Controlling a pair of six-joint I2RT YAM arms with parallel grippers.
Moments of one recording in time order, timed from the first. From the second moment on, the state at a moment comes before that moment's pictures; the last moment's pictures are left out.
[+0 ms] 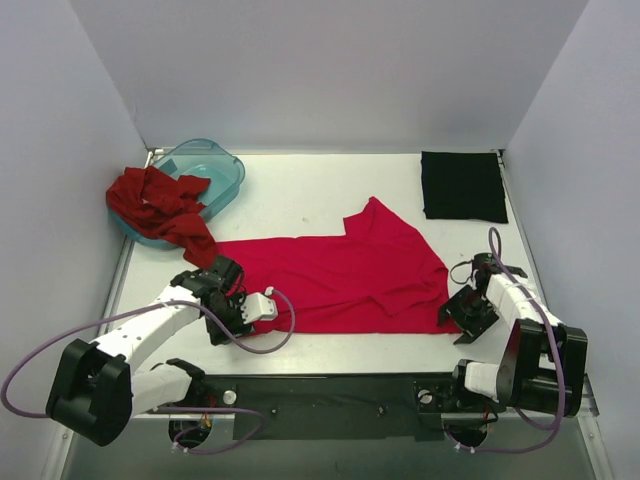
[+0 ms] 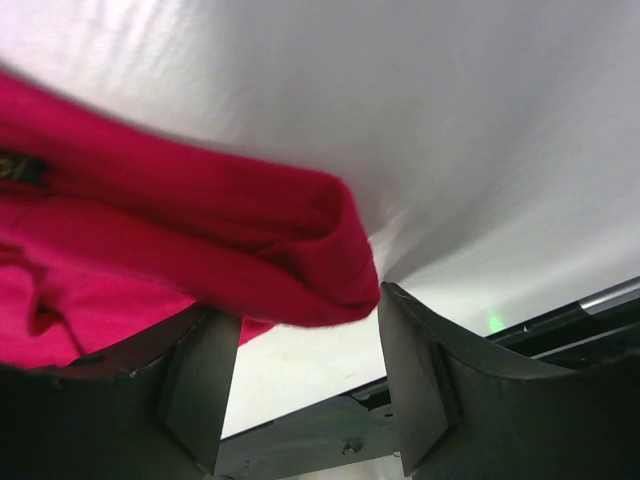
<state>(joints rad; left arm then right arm) -0.43 1.15 0.64 -0.91 0.15 0.84 -0.18 1.25 0.58 -0.87 0.00 0.70</state>
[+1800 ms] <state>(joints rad) -0.35 1.32 0.72 -0.84 0.12 1.10 0.55 1.38 0.79 -0.84 0.07 0.51</state>
